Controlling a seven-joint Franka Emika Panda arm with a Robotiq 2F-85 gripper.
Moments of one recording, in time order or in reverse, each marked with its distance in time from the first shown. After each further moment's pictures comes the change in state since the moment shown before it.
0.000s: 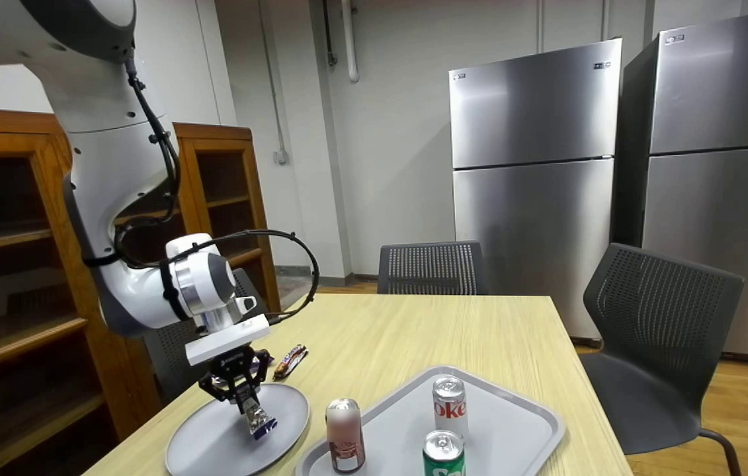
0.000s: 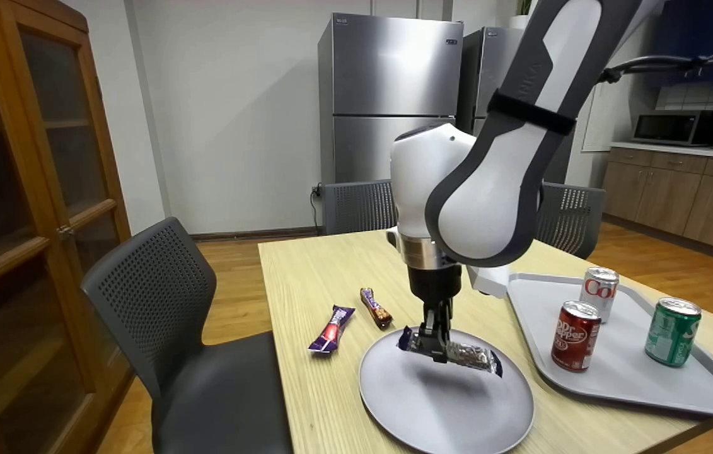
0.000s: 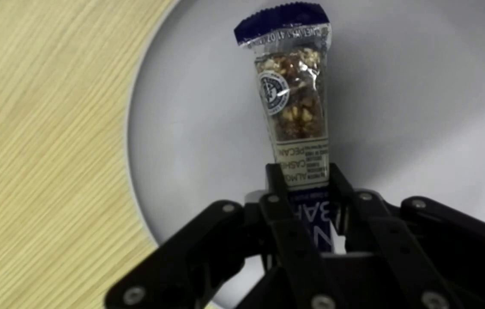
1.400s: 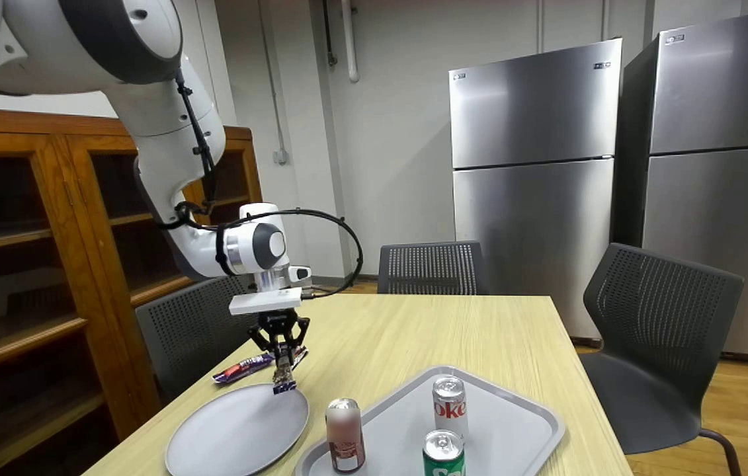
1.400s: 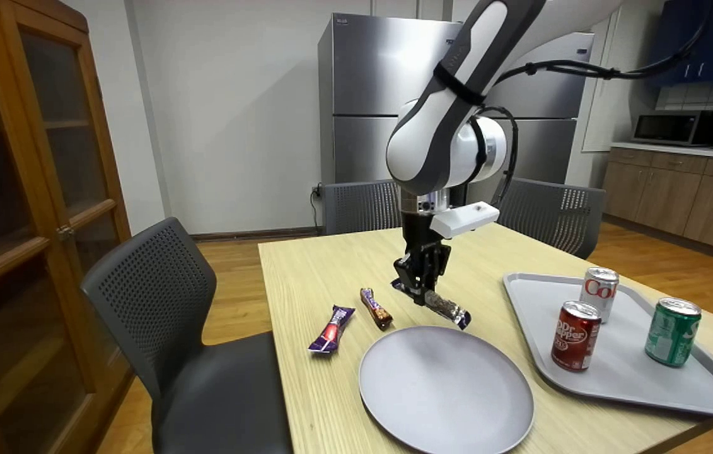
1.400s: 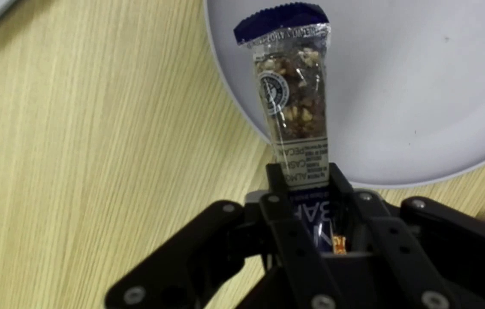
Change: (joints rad) arm -0.133 0.110 0.029 0.345 0.344 -0.222 0.022
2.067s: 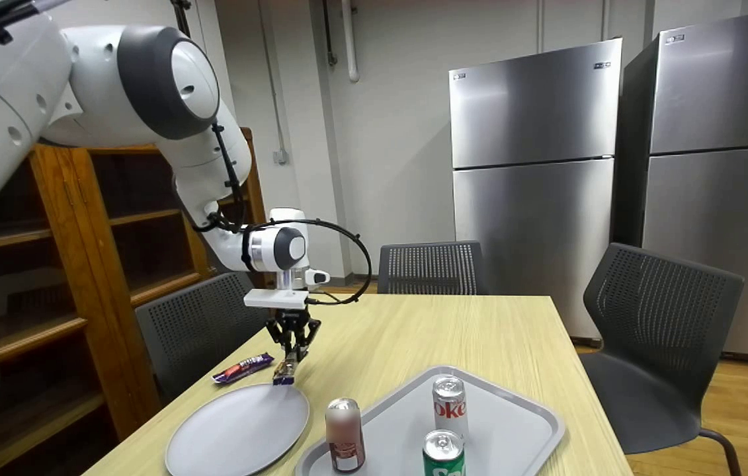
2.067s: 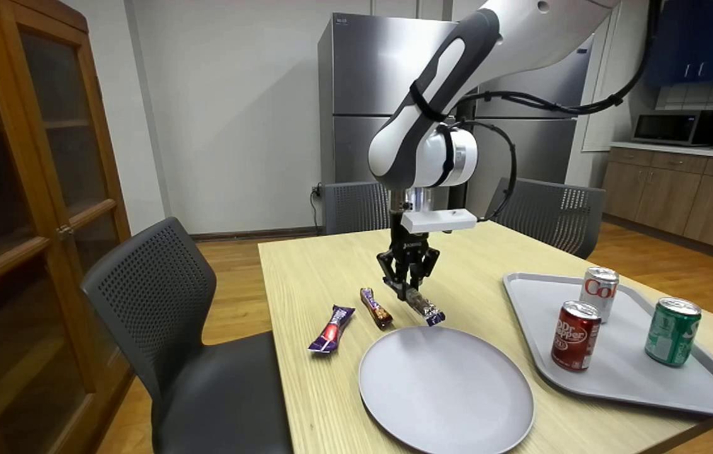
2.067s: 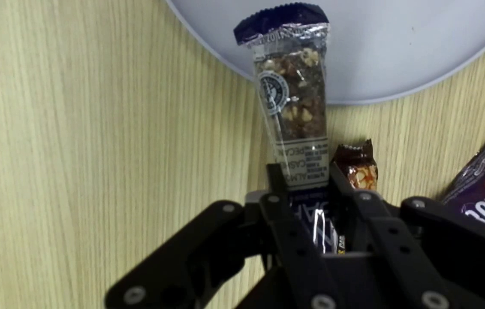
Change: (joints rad) arm -0.020 0.180 0.000 0.283 0.131 -0.145 0.146
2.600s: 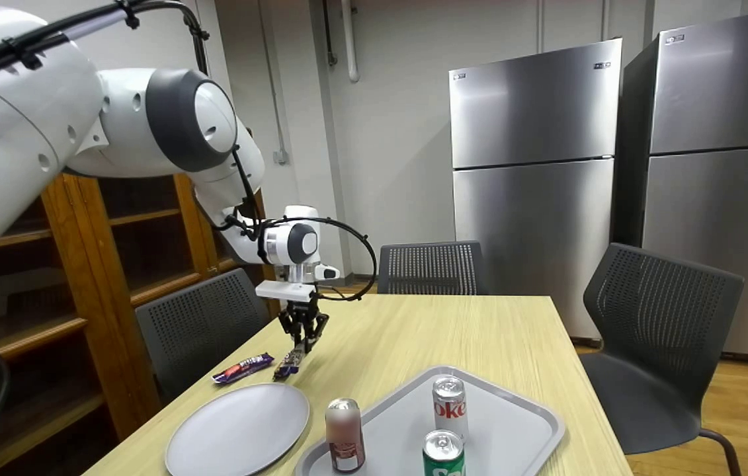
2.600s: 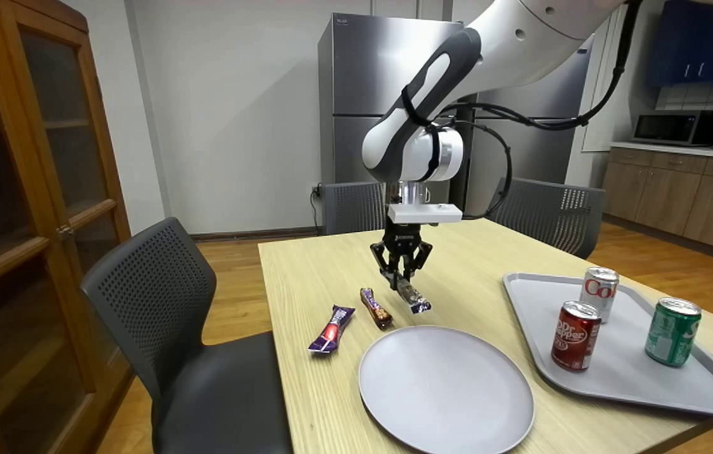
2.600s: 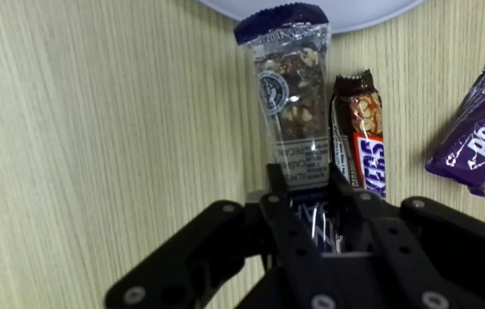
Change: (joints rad) arm -0.011 0.117 -0.007 0.228 0.036 -0.125 0.094
